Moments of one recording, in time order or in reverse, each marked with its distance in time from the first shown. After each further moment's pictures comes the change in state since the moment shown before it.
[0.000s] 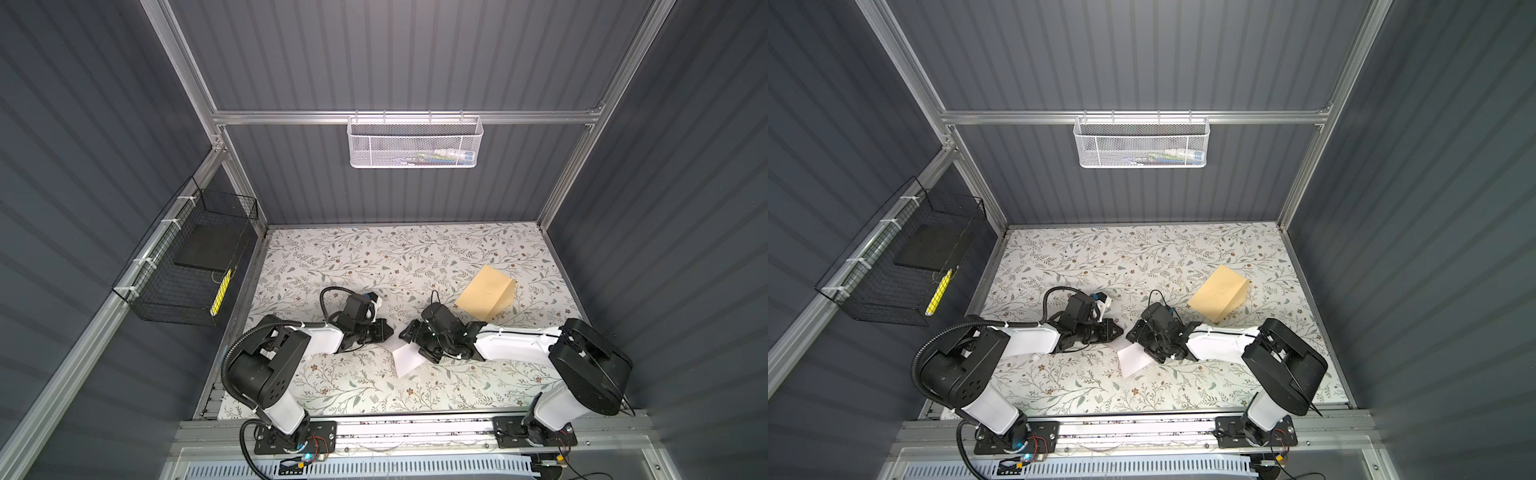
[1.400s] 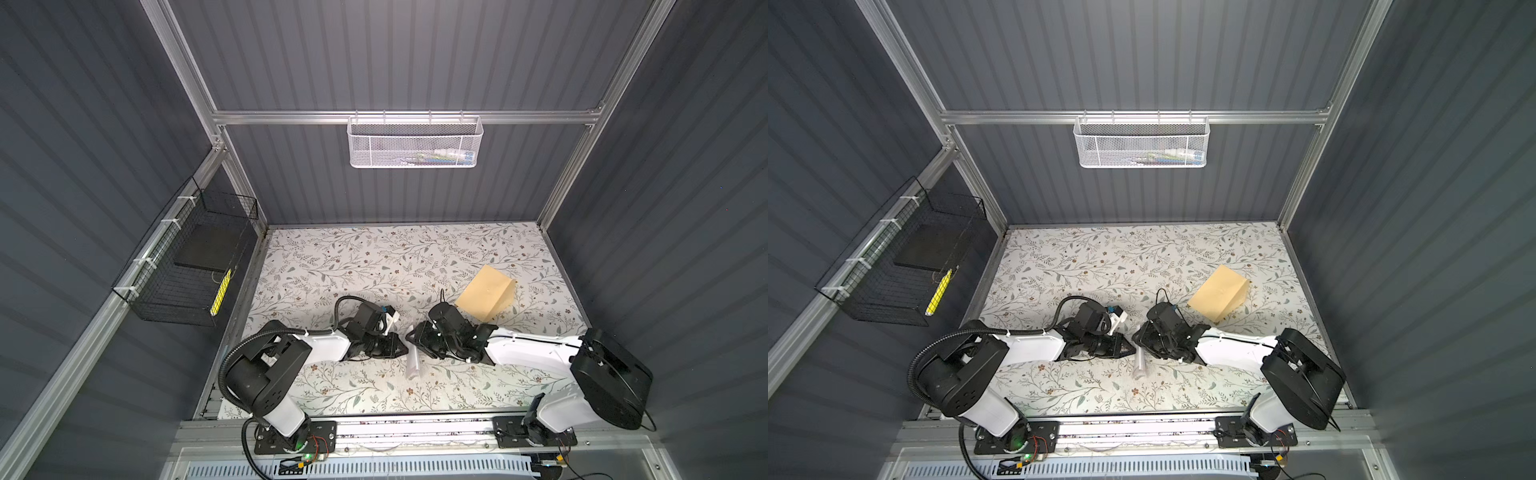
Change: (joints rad) left arm -0.124 -0.033 0.002 -0.060 0.160 -0.034; right arm 0.000 -0.115 -0.043 0.003 -0.001 -0.047
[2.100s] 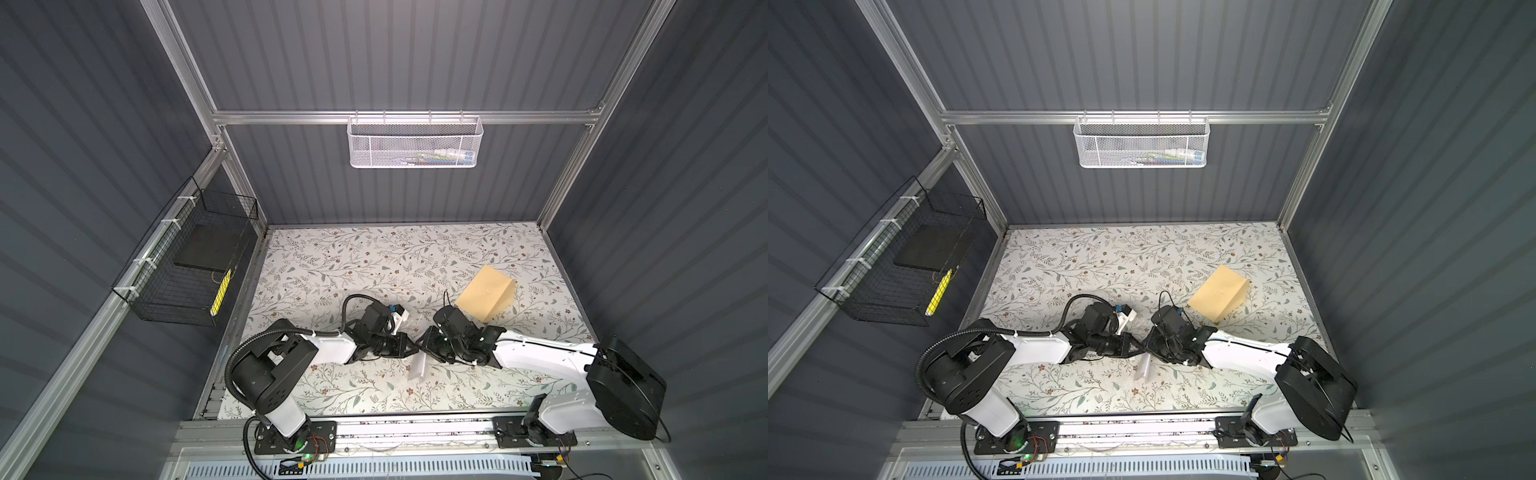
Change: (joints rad) left arm -0.084 0.033 0.014 0.148 0.006 -0.078; right arm 0.000 -0.079 -0.021 -0.147 0.027 -0.050
